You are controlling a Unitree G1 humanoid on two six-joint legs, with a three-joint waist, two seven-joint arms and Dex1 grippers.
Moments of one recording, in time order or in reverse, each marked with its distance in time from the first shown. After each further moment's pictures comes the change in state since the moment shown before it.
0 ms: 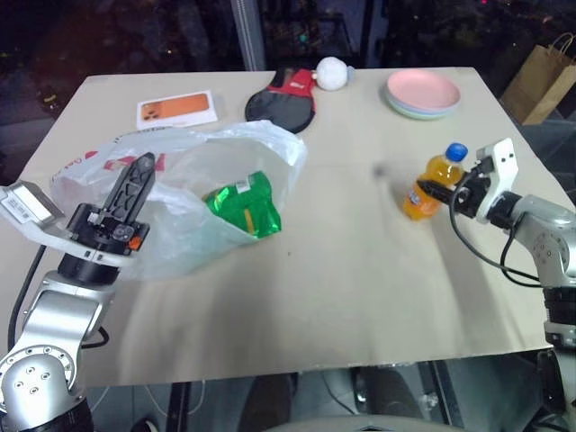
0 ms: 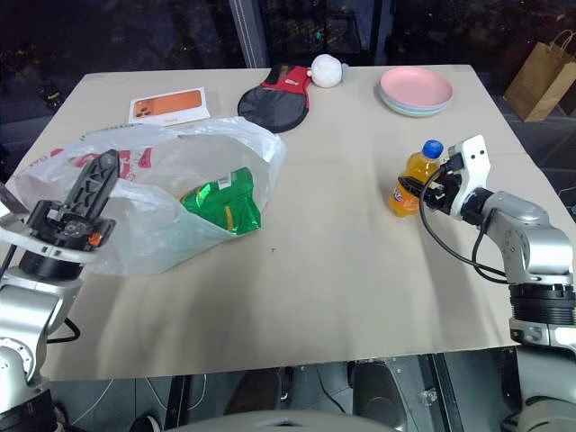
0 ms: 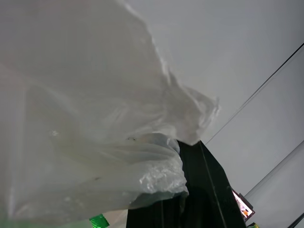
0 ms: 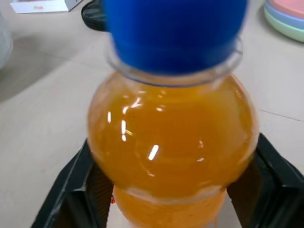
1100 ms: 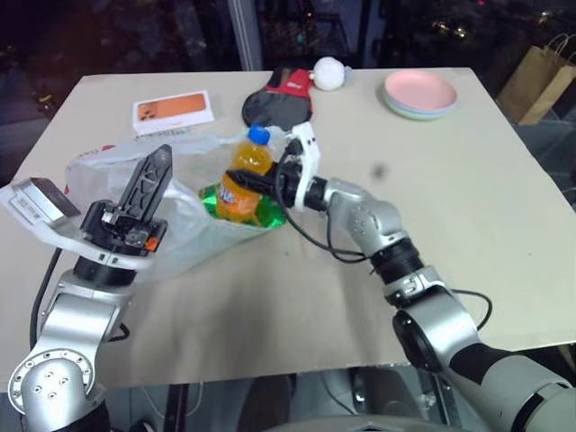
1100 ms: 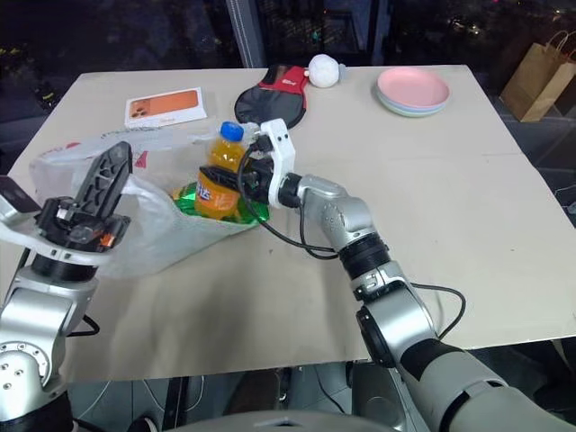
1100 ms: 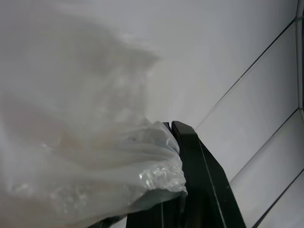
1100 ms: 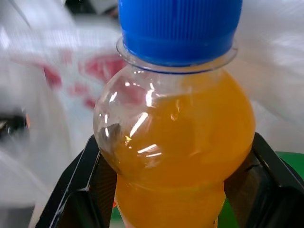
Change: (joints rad) left arm -0.009 -0.062 -0.070 -0.118 -0.027 -0.064 0.027; right arm -0.438 0.749 0.377 0.521 0.001 -0.213 0.015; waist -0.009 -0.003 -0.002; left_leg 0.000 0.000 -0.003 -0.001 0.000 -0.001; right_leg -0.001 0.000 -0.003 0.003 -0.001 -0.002
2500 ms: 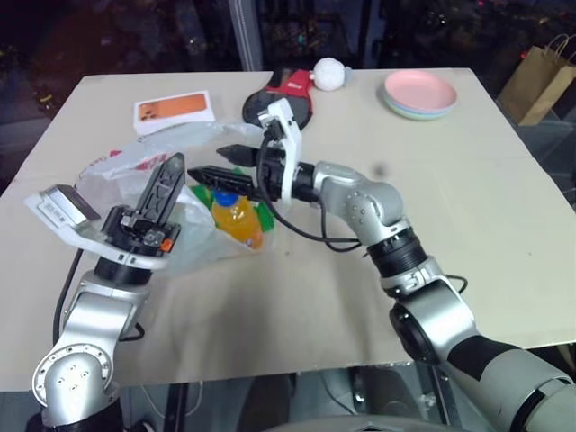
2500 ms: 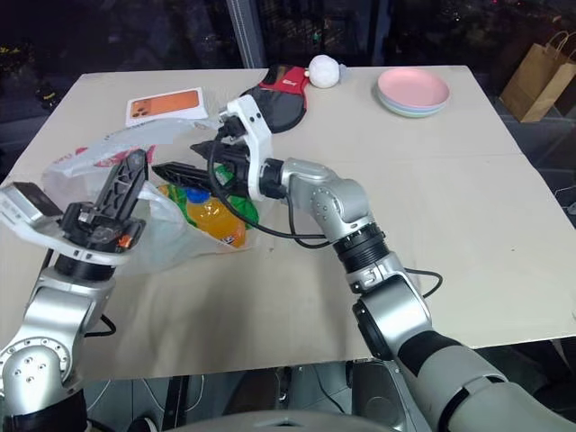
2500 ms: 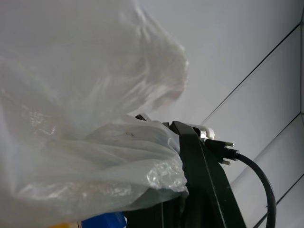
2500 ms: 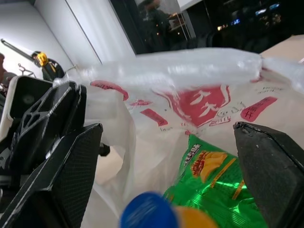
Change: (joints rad) left arm -0.003 -0.026 -0.075 0.049 0.064 -0.017 -0.046; right arm -0.055 0.002 -0.053 -0.236 0.093 0.179 -0.017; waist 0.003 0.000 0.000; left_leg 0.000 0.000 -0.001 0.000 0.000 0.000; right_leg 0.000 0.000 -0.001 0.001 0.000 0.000
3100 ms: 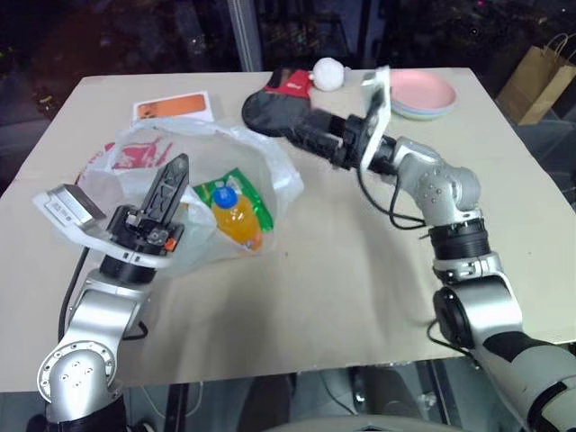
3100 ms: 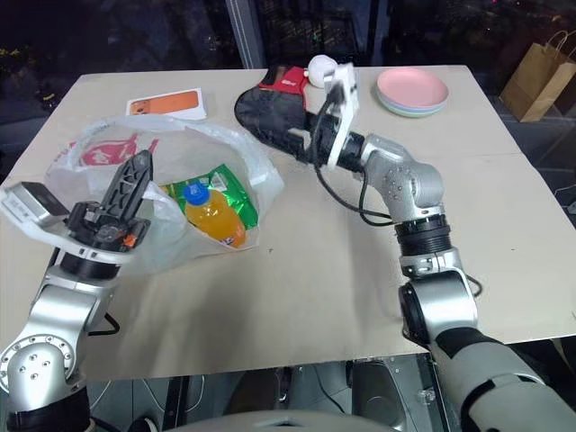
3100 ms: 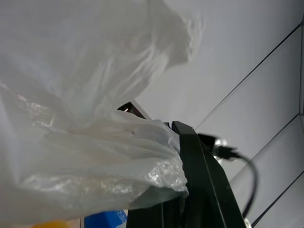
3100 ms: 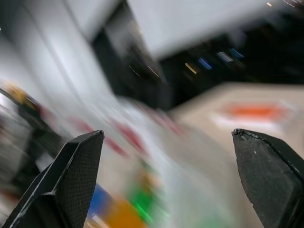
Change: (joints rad) left arm -0.009 -0.004 -0.009 0.018 0.002 0.006 0.000; right arm 0.062 -0.279 -0.089 -0.042 -0.033 -0.009 0.111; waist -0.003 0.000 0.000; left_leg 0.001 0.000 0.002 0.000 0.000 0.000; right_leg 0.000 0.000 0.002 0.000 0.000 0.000
